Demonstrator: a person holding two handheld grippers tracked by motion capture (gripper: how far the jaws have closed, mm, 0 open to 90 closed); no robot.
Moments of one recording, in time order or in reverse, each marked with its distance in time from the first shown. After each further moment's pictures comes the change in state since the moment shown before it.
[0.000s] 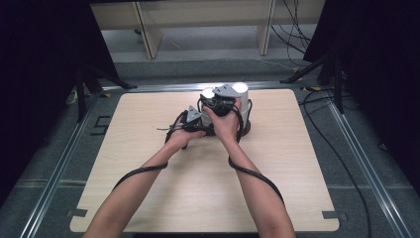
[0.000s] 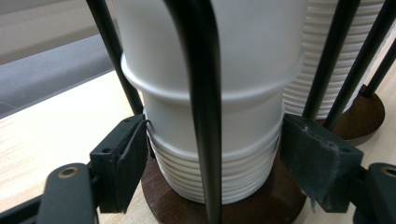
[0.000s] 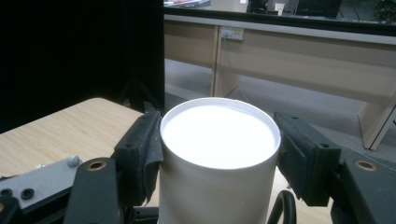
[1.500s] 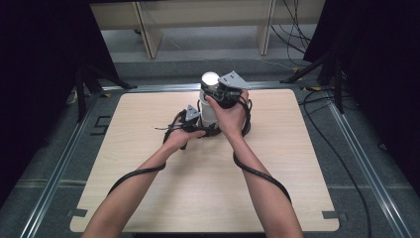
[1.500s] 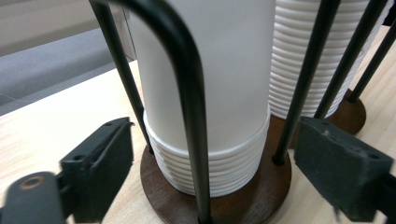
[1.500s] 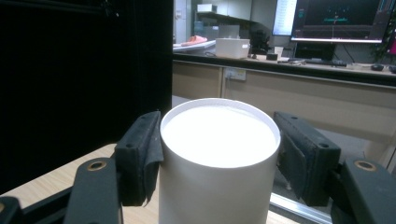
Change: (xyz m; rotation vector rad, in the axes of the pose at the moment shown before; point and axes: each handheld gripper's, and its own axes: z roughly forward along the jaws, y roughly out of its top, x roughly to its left) left arm -0.004 0.011 -0.013 -0.003 0.001 -0.048; right arm 0.002 0.054 -0.042 -0.147 0.026 -0.024
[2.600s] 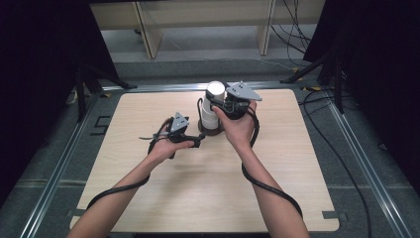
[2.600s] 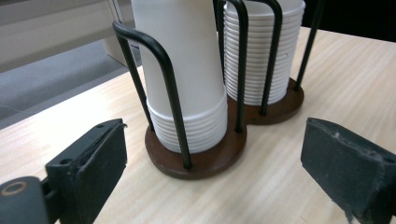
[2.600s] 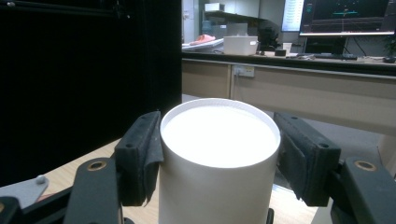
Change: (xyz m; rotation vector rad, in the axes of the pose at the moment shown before) left arm -0.010 -0.004 -0.070 -0.034 -0.025 0.070; right arm 0.002 -0.012 -0.036 0.015 0.047 0.055
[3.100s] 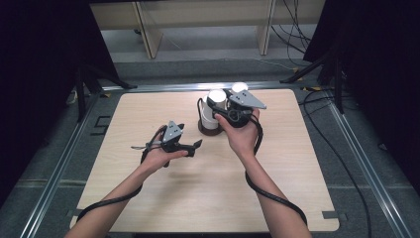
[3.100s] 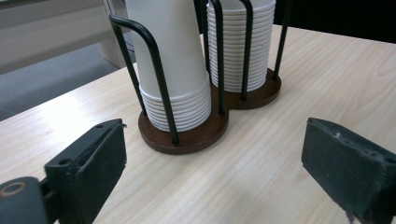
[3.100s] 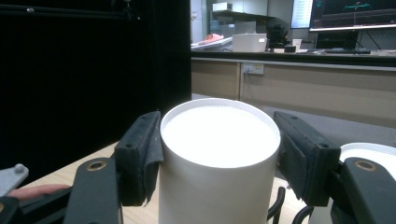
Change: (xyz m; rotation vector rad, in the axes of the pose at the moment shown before) left arm -0.011 -0.012 -0.031 -0.024 -0.019 0.006; right arm 0.003 -0.012 -0.019 -0.006 0.030 0.012
